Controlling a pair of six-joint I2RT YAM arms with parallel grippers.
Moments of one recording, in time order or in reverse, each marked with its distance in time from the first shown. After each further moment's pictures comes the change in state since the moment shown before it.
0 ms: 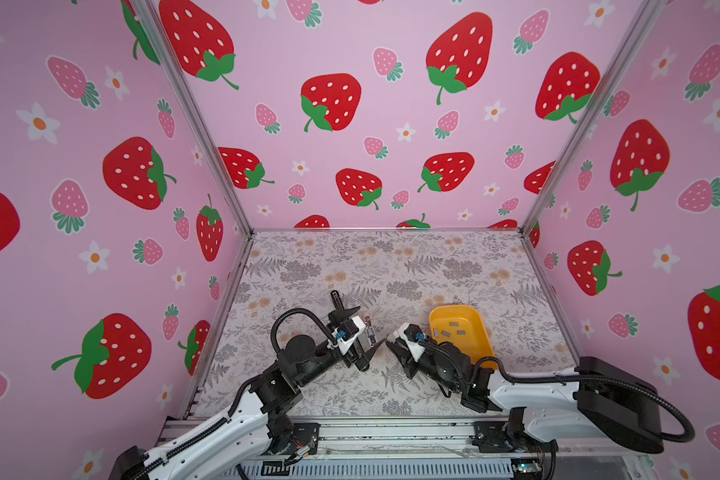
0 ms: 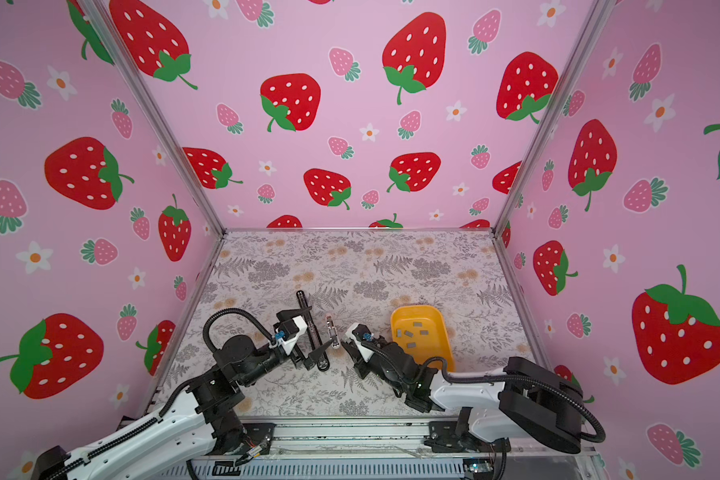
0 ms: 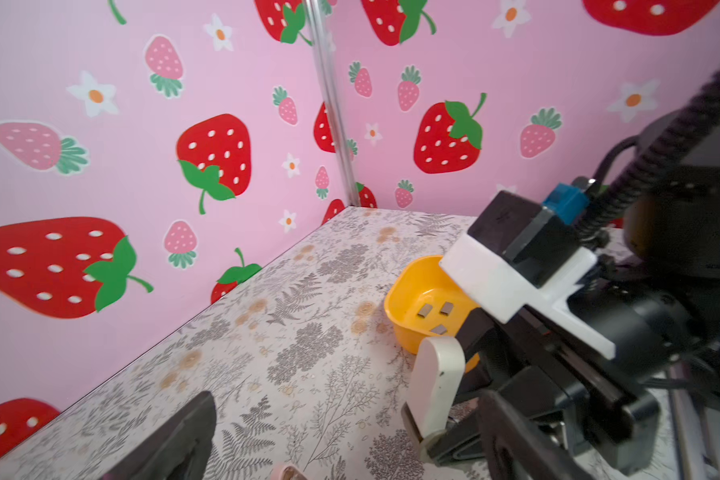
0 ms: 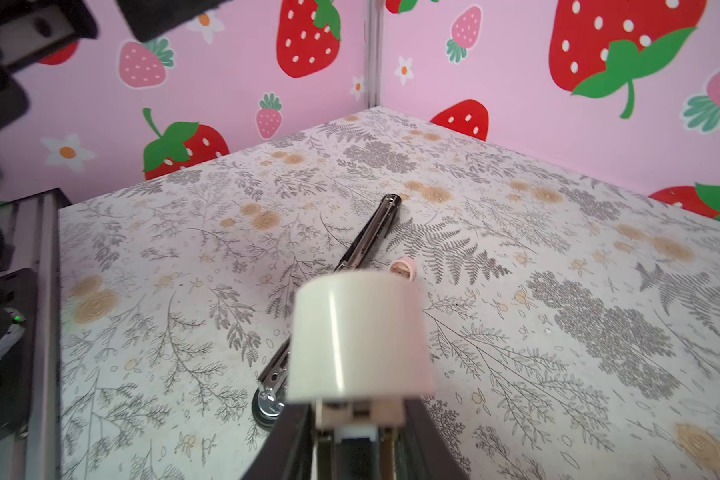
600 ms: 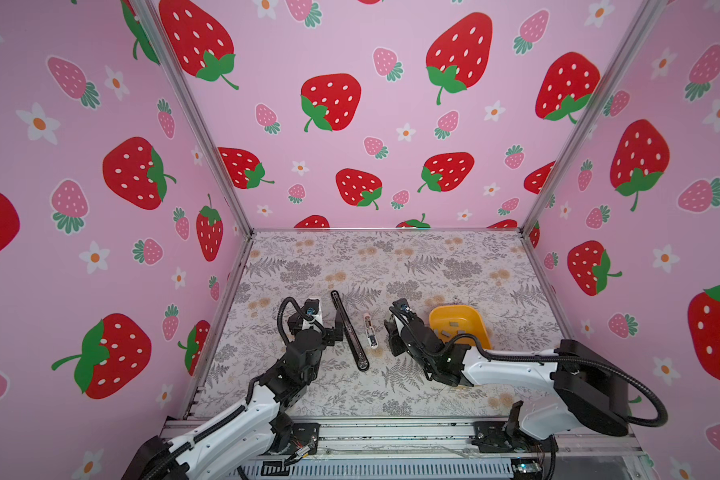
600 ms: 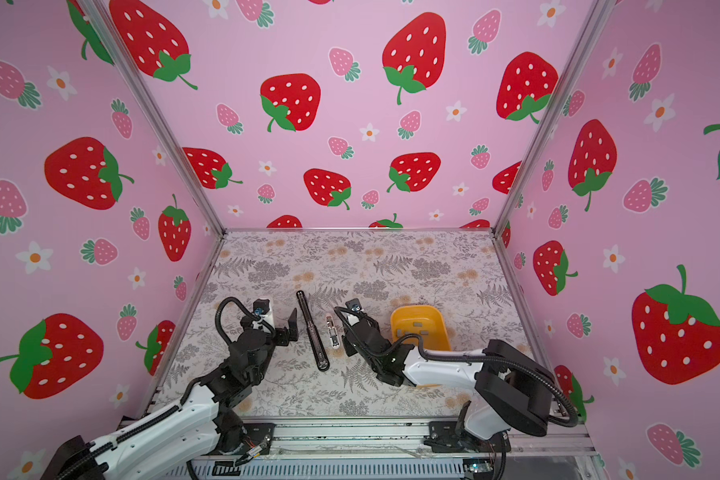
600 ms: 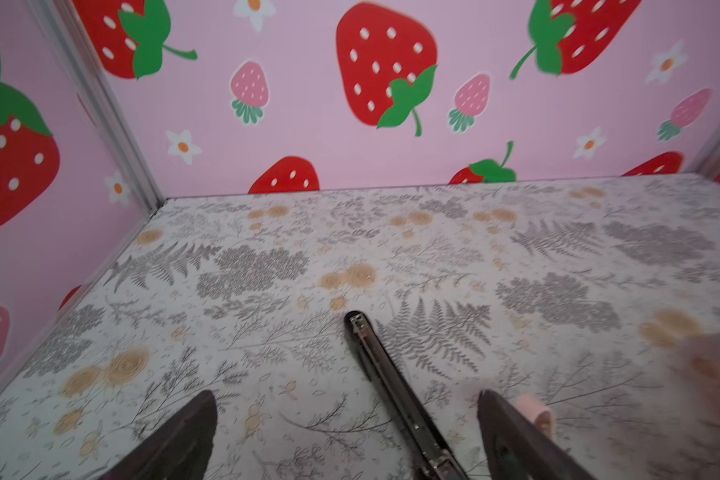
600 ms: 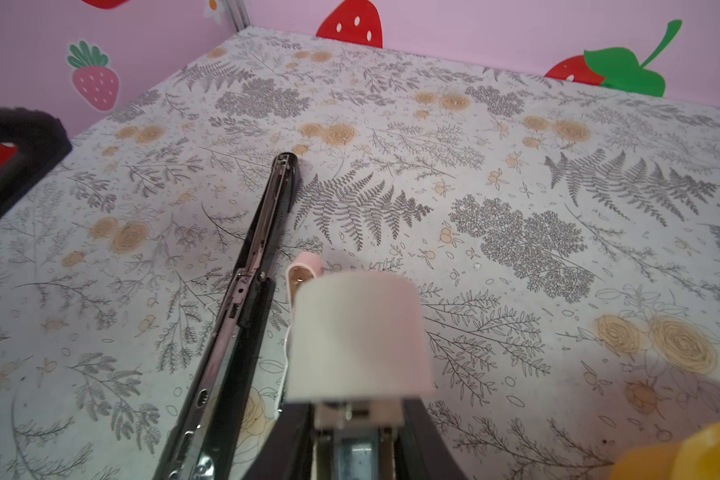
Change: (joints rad) left arm 0.227 0.193 -0.077 -0.031 -0.571 -0.390; right arm -0.069 0.202 0.338 -0.459 0.173 0.260
